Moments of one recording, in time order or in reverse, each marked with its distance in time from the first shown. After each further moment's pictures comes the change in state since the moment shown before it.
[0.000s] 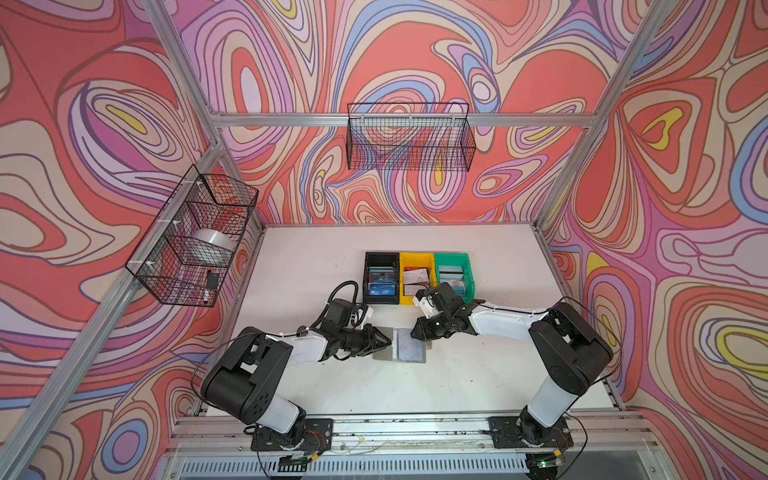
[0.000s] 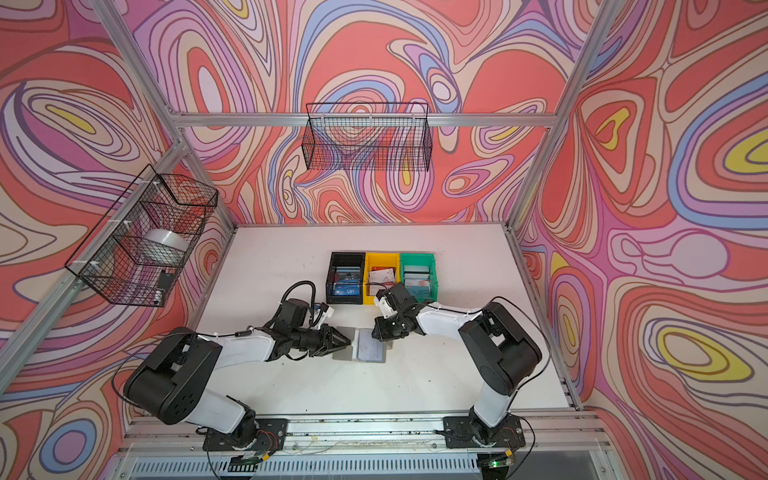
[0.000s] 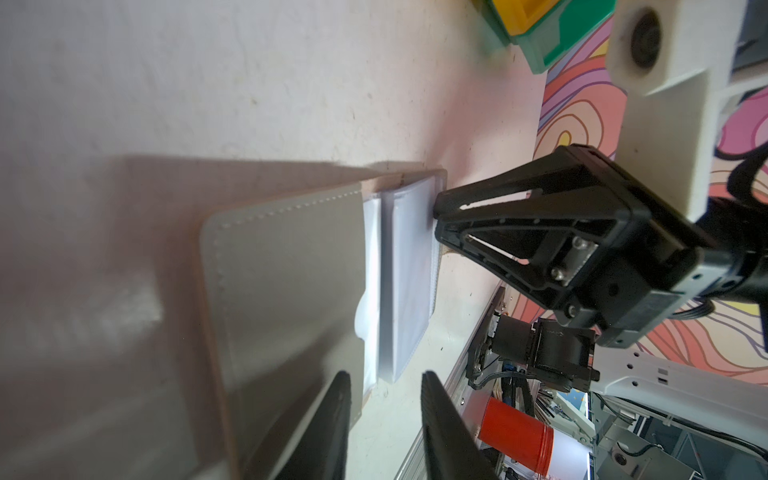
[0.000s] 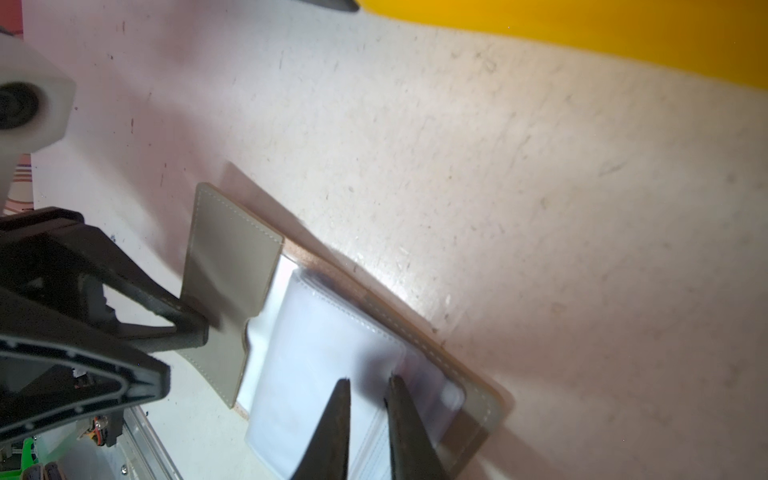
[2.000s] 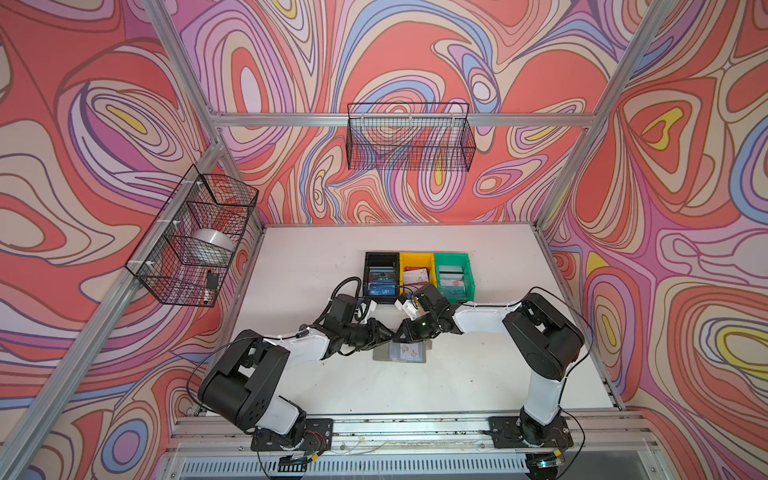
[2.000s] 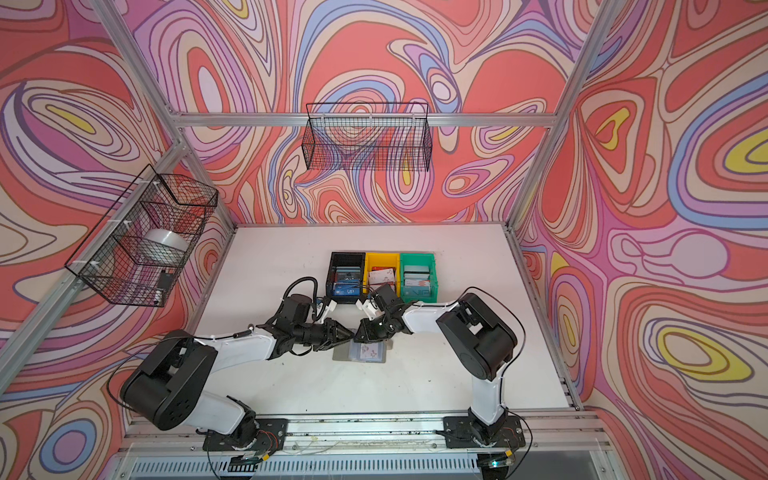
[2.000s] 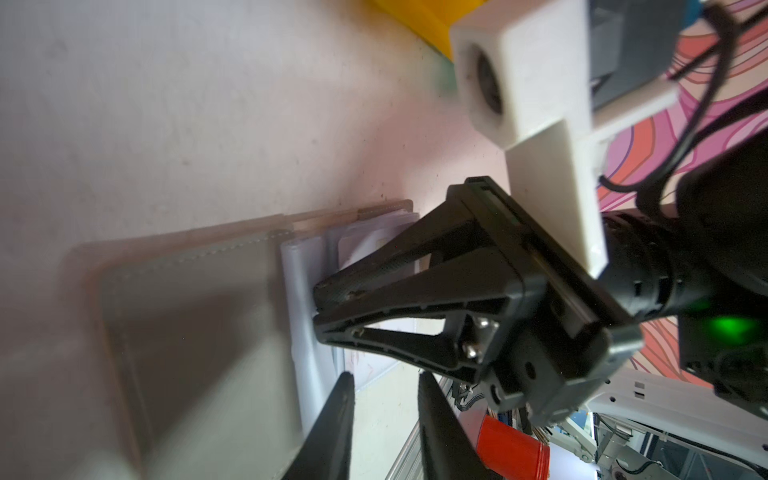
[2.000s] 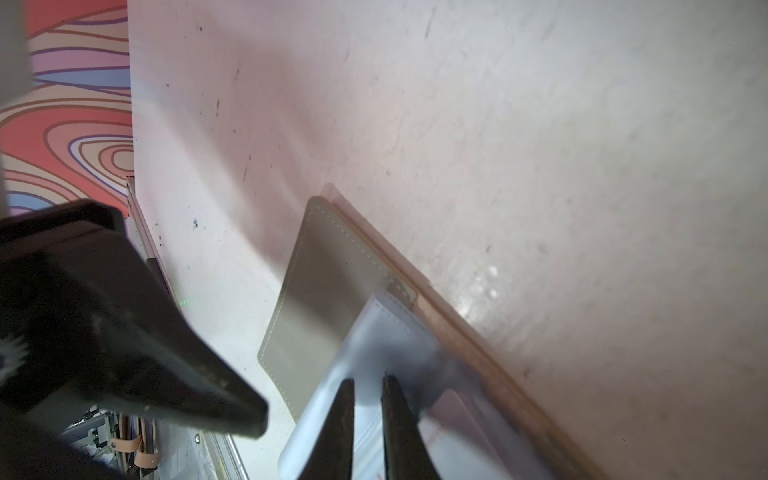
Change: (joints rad) left arm -0.035 -0.005 0.030 0.039 -0.048 -0.077; right arm 0.056 0.160 0.074 0.138 -0.203 0.061
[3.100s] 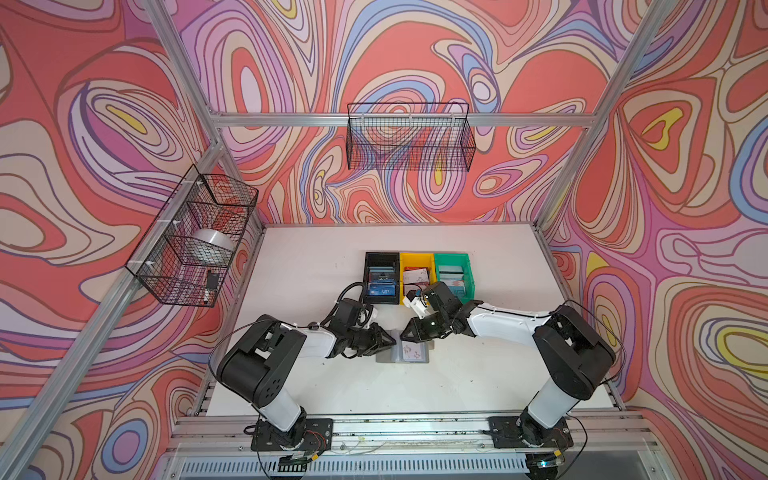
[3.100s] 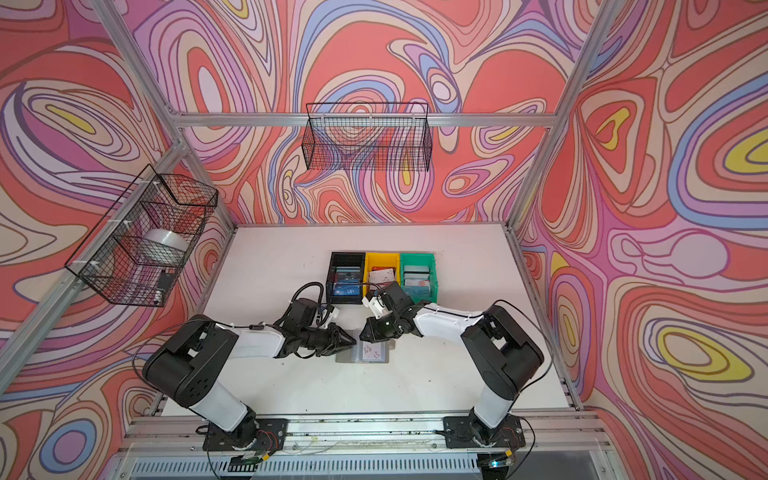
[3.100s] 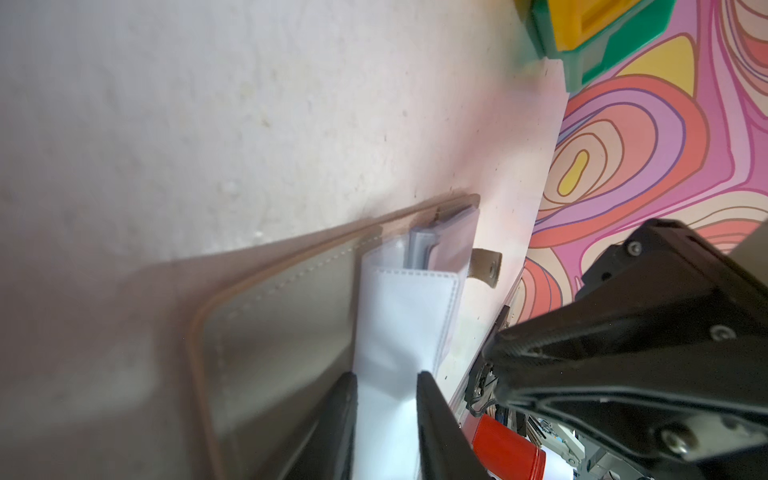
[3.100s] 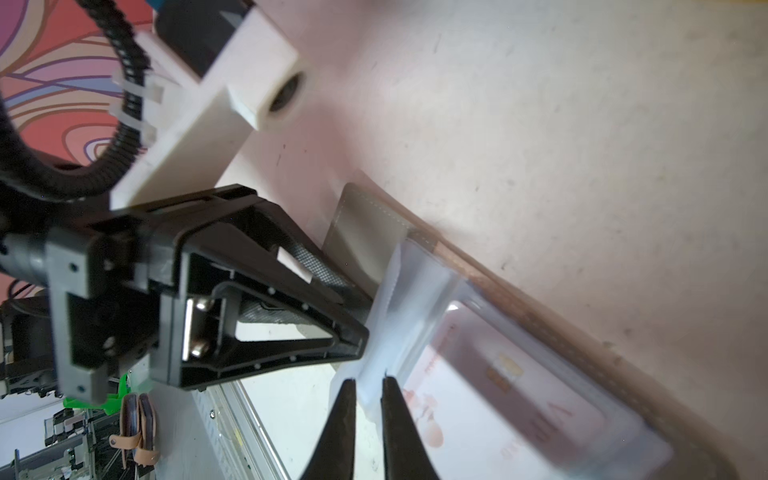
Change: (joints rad) left arm -0.016 0.116 0.025 0.001 -0.009 -0.015; right arm -0.018 -0.182 -0.059 -0.106 0.061 -0.009
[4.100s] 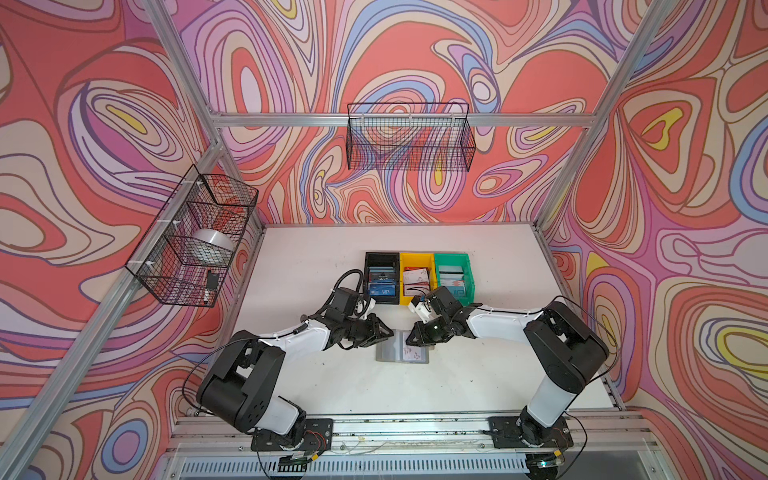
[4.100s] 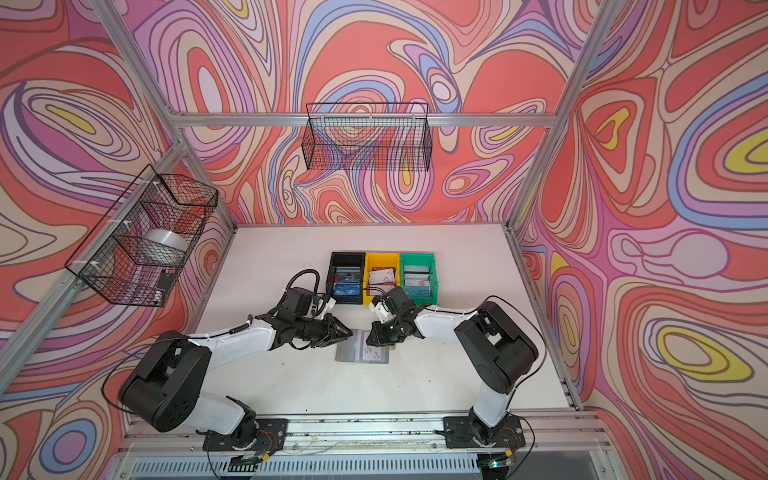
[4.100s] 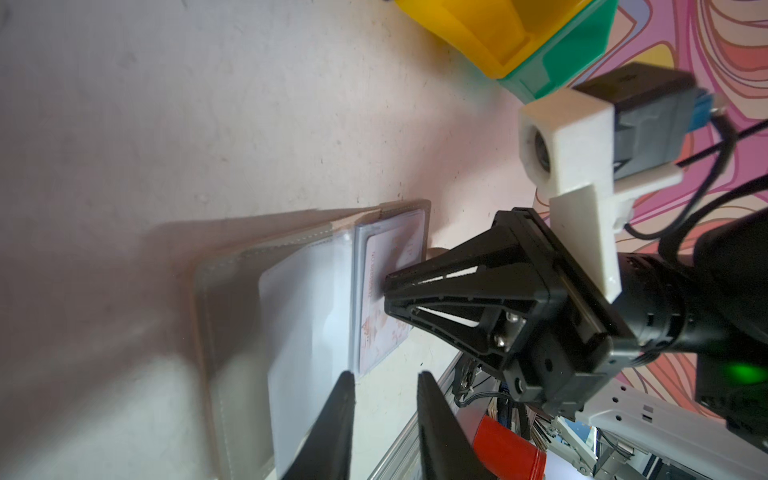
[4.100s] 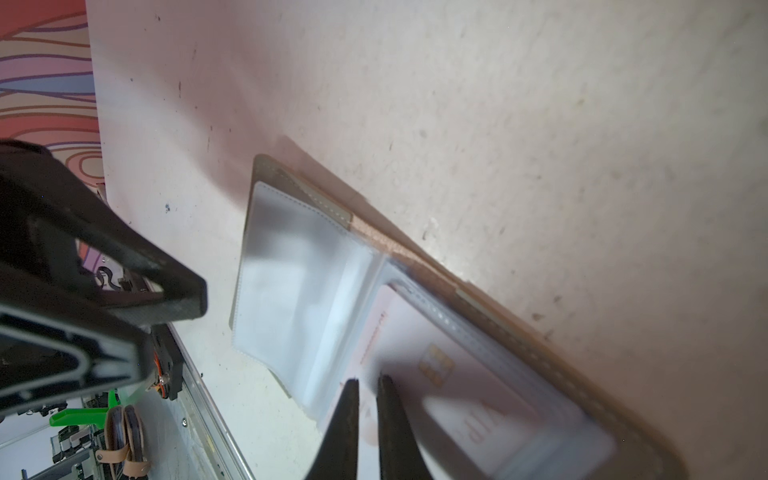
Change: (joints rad) left arm 0.018 -0.139 0.099 -0.261 -0.021 0.062; right arm -0.020 0.045 -0.042 0.021 0.004 0.006
